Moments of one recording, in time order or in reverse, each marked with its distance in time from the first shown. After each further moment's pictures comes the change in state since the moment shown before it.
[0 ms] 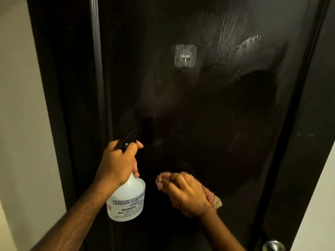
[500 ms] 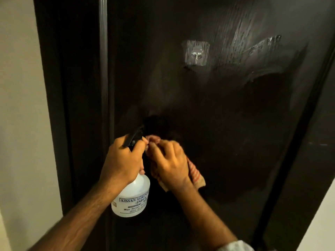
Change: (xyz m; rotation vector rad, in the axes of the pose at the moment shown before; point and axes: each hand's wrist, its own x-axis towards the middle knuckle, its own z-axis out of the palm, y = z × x) left_hand 0.005 0.002 0.010 0.039 0.038 0.047; right_hand 0.121 -0.012 0.001 -0.074 0.348 0.203
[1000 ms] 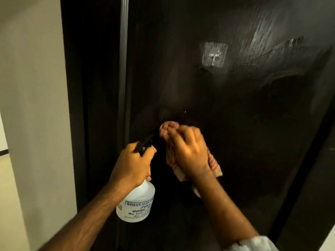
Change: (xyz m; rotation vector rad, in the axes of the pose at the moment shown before) left_hand -0.007 -0.019 -0.013 0.041 -0.058 -0.135; right_hand 0.035 0.021 -0.009 0.028 0.020 -0.060
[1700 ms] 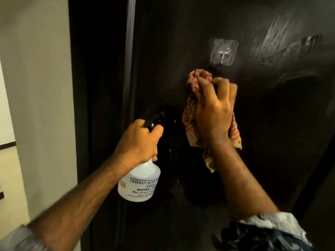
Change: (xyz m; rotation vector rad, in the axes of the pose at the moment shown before) left_hand 0.027 0.048 -0.008 0.161 0.032 0.106; right_hand 0.100 0.045 -0.011 -0.121 0.255 0.228
